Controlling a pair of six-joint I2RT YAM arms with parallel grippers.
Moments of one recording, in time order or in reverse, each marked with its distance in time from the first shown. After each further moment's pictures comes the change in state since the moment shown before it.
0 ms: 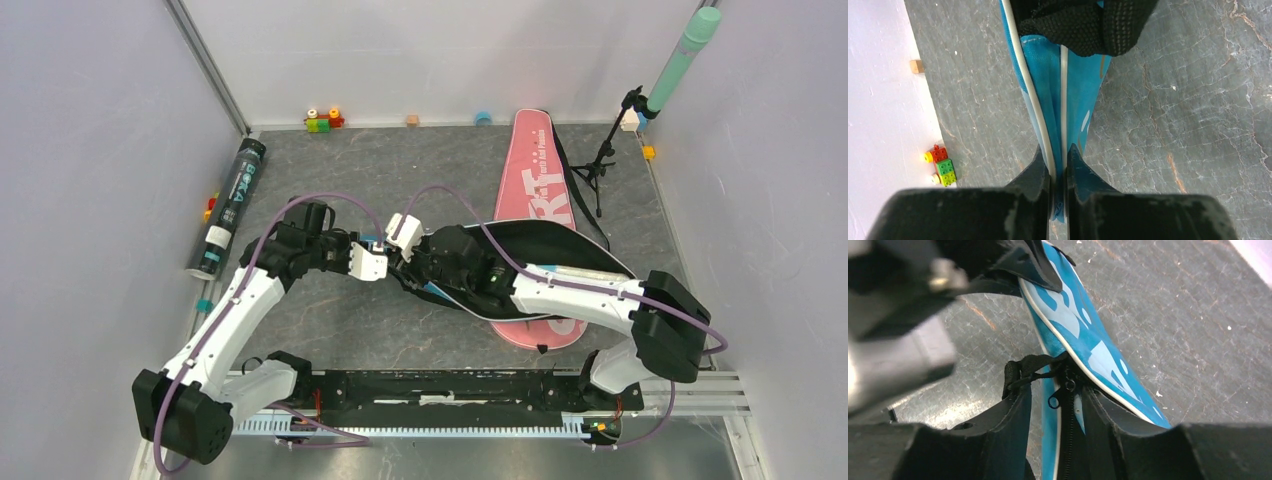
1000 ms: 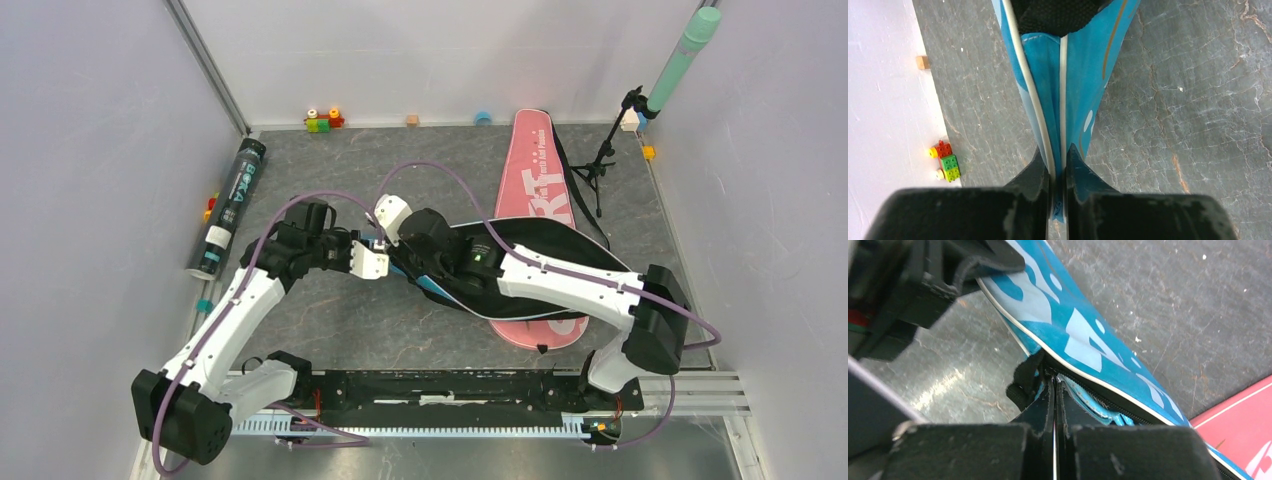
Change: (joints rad) left arm -0.001 0.001 0.011 0.020 -0.032 -0.018; right arm 0.044 0.087 0.330 -0.477 0.268 0.147
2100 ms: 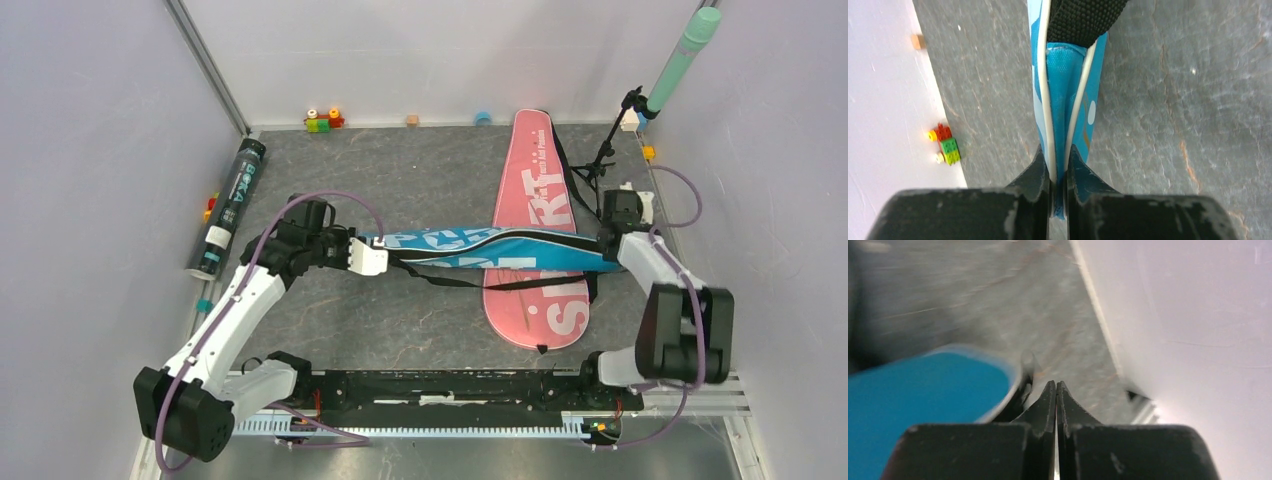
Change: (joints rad) left arm 0.021 0.010 0.003 -0.006 -0.082 0.005; right arm -1.163 -0.229 -0.534 -0.129 0.432 0.019
